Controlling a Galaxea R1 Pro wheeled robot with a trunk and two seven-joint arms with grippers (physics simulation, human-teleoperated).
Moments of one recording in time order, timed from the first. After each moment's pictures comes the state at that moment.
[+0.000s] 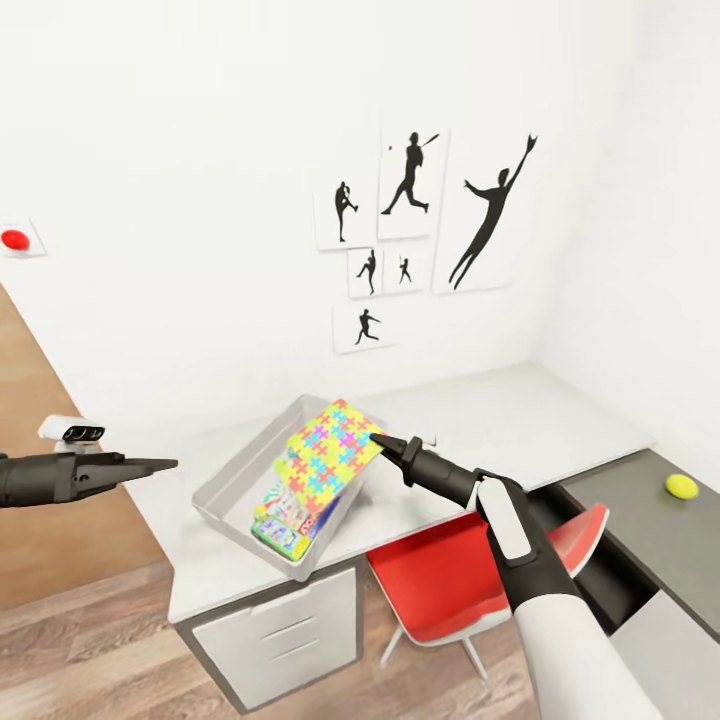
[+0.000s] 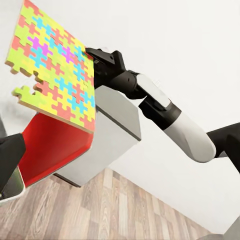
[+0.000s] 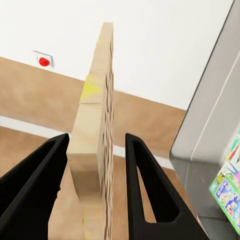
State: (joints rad) left arm -0.56 0.65 0.11 -1.38 0.45 1.04 -1.57; right arm -0.68 0.11 -0.10 -1.01 -0.81 0.92 0.57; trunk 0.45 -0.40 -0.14
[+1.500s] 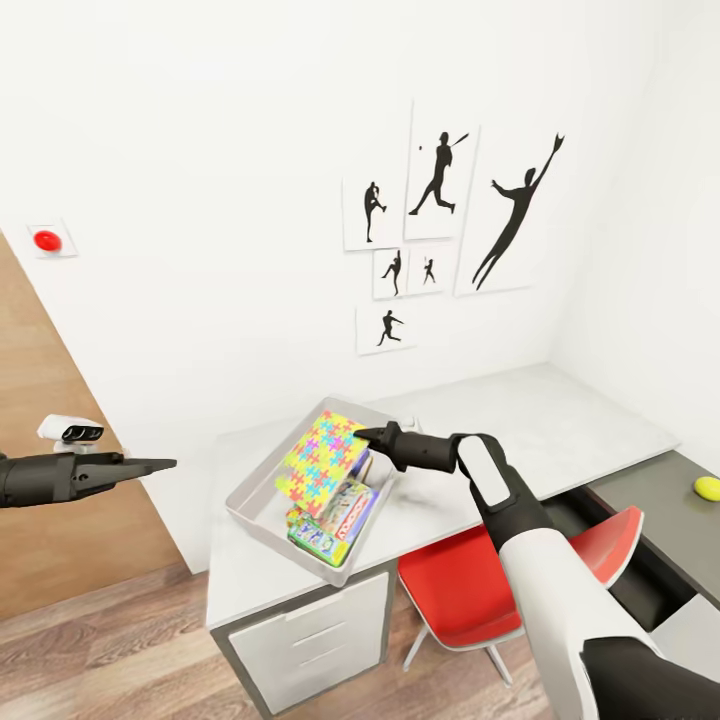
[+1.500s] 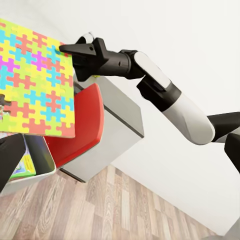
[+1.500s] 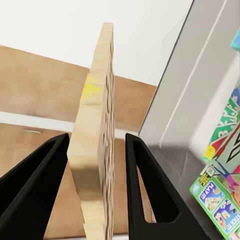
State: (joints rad) left arm -0.56 0.65 0.12 -1.37 0.45 1.04 -1.57; right arm -0.88 0.10 0.01 -0.83 -0.83 0.99 0.32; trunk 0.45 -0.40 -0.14
